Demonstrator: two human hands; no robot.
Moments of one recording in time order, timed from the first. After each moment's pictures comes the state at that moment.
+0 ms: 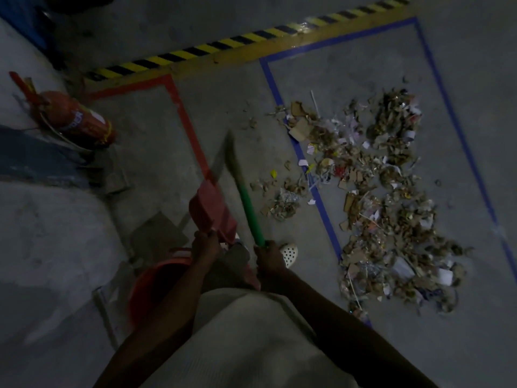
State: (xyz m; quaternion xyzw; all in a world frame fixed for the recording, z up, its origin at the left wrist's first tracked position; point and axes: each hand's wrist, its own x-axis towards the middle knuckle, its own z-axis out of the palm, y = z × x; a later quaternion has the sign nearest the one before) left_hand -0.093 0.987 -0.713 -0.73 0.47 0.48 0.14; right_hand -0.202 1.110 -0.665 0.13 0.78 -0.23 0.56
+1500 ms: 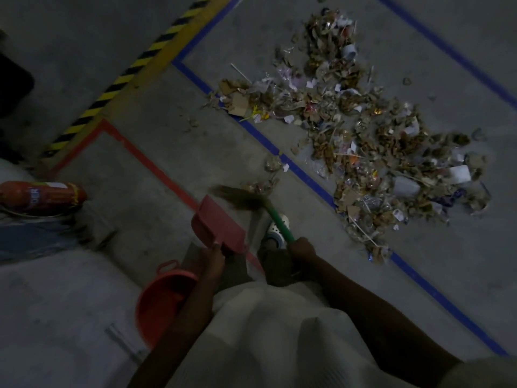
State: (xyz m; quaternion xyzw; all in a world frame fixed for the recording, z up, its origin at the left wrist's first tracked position) left_hand -0.174 1.221 -0.693 -0.67 0.56 0.47 0.11; right_hand -0.292 1.412 -0.694 0.20 0.76 -0.26 0.57
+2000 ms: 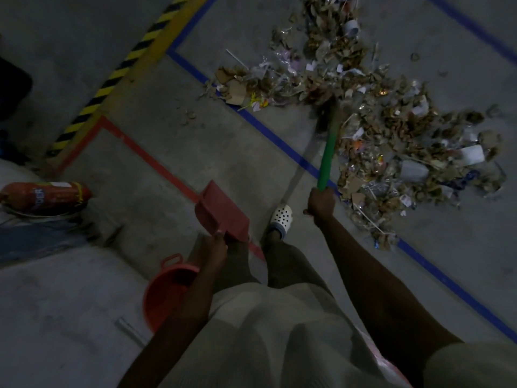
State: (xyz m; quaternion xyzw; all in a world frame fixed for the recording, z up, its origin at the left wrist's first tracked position) left_hand -0.186 1.231 -0.707 -0.66 0.60 0.42 0.15; right_hand -0.381 1.422 -0.723 0.32 0.78 -0.41 0.35
